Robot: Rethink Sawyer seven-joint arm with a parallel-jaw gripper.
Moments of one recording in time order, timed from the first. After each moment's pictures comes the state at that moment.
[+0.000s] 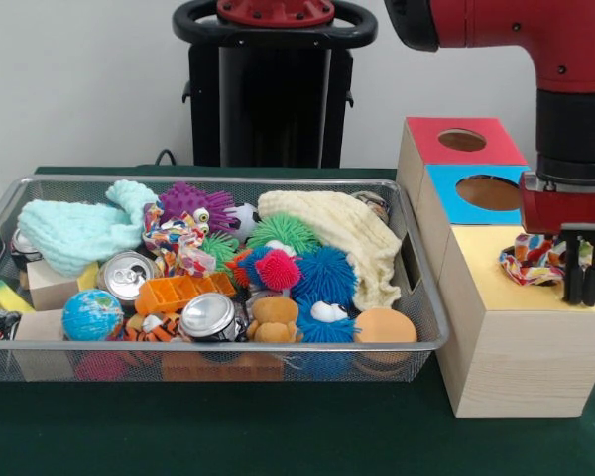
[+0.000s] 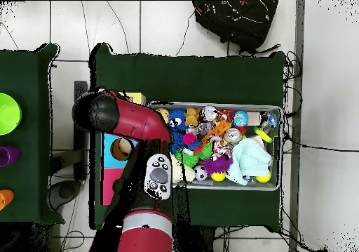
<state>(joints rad) 0.14 -0.47 -0.11 1.43 0.49 0.37 1.75</state>
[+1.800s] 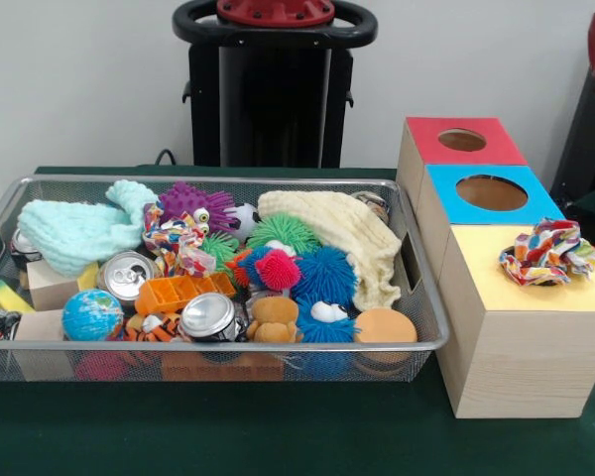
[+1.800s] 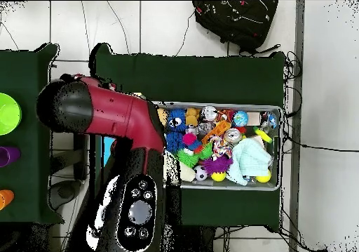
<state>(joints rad) 0.22 -0.63 -0.24 1.35 0.48 0.61 1.76</state>
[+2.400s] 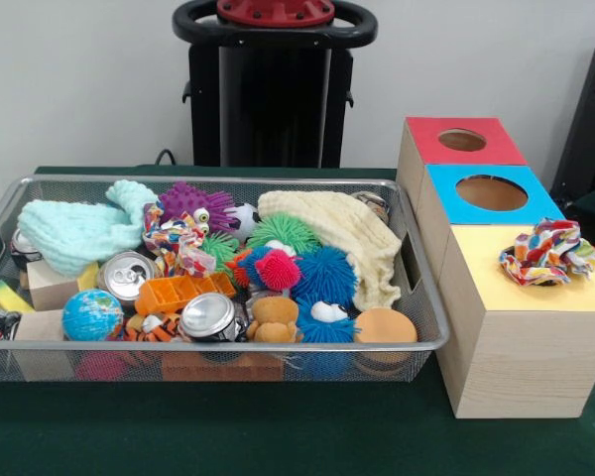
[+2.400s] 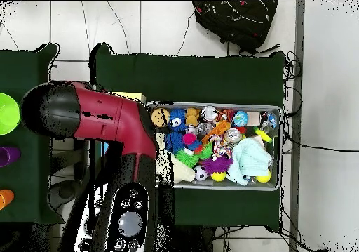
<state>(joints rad) 0.24 -0.65 -0.25 1.35 0.48 0.71 1.78</state>
